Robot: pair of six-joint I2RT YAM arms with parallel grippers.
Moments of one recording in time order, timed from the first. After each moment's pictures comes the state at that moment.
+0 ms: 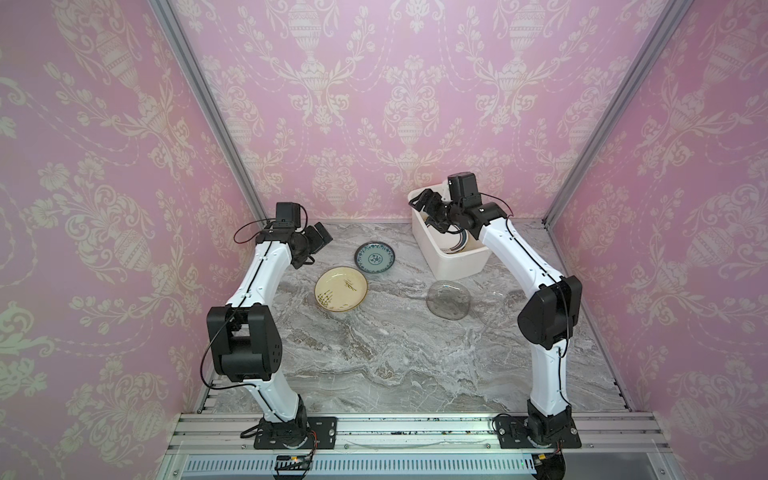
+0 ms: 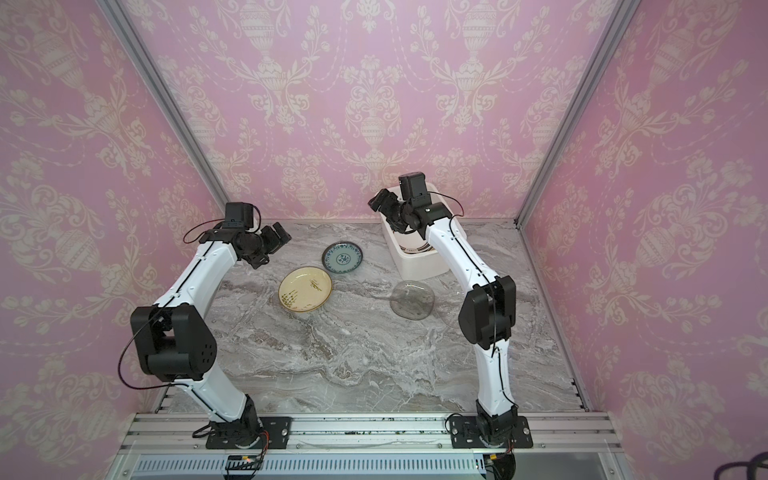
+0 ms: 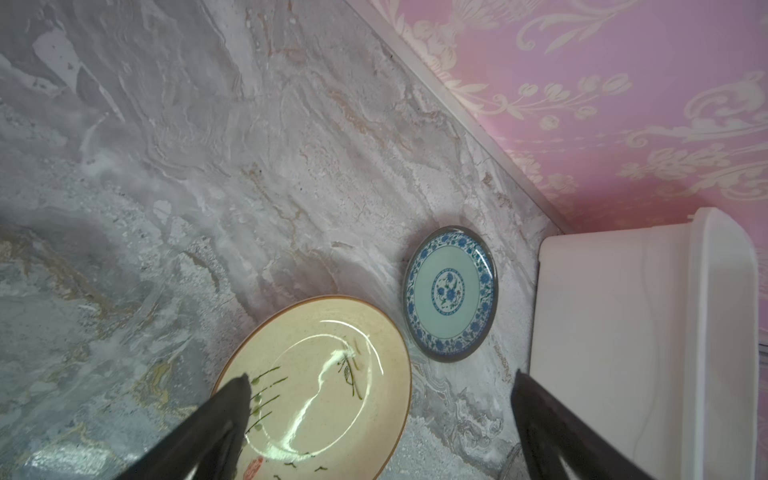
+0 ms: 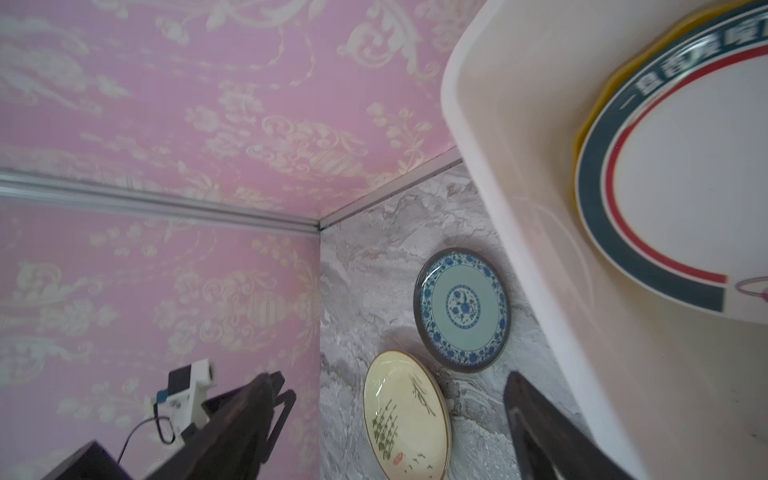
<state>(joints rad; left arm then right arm) 0.06 1.72 1.49 -0.71 0.19 -0.66 0.40 2.10 2.12 -0.56 -0.32 0.88</state>
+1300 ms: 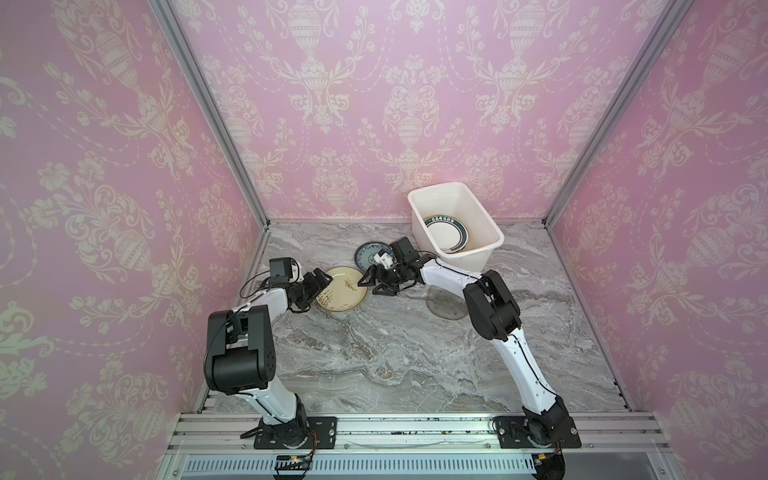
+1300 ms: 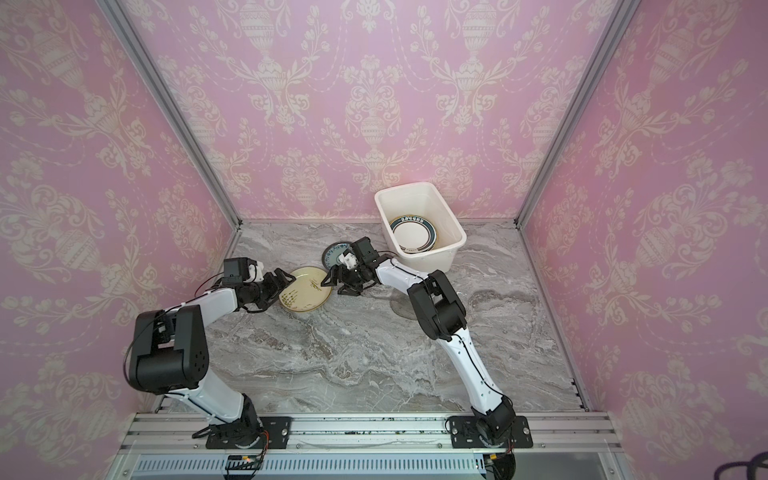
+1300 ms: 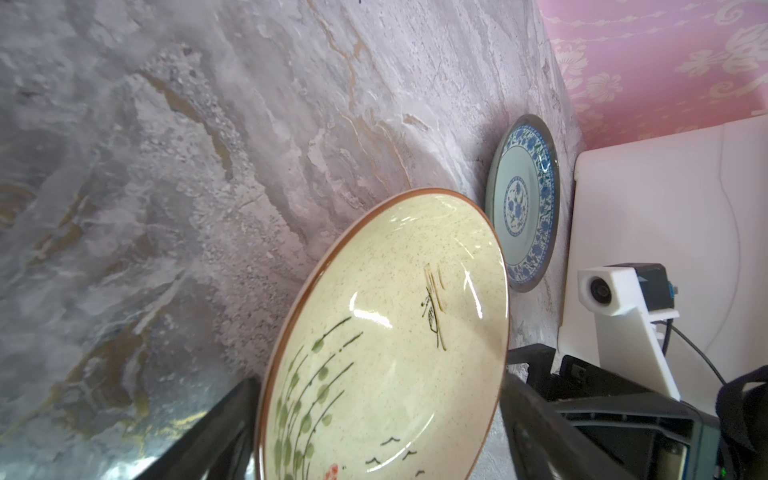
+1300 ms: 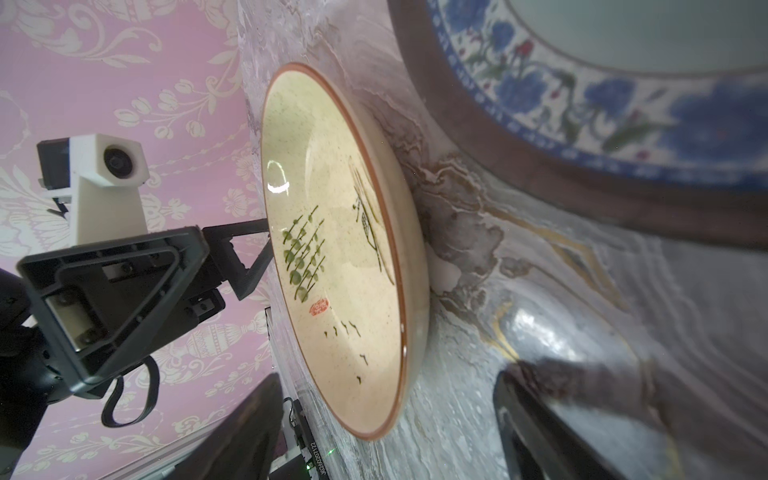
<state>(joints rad) 0.18 1.66 0.87 -0.12 0.51 -0.62 0.61 2.46 1.93 -0.31 -0.74 0.80</state>
